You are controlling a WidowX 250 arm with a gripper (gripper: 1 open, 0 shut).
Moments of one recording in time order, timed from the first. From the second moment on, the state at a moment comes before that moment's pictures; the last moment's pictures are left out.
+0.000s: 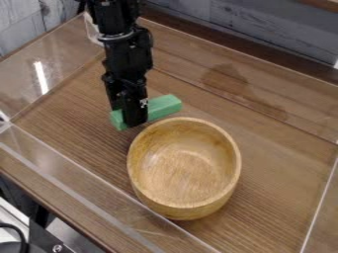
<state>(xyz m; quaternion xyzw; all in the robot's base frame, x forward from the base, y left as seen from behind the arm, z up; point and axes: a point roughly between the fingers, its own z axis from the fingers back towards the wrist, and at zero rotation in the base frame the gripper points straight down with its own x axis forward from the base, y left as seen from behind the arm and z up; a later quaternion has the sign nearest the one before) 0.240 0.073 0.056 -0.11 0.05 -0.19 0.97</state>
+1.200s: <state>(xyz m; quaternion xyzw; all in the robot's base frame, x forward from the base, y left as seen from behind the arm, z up) 0.217 0.003 0.078 -0.08 0.05 -0.17 0.98</state>
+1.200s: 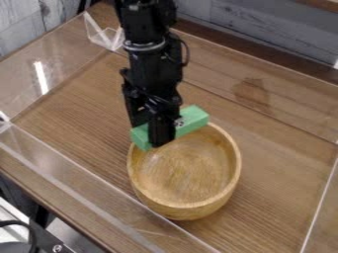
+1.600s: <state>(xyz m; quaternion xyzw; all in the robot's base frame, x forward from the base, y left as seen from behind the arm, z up) 0.209 -0.010 0.076 -0.08 0.05 -0.18 0.98</state>
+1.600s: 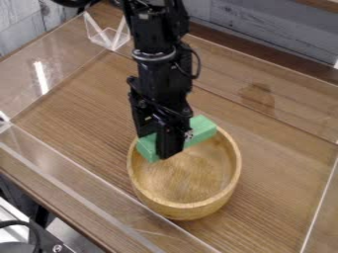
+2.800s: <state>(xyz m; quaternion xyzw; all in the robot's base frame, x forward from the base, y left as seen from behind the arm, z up) 0.197 -0.031 0.071 -0.06 0.04 -0.17 0.98</state>
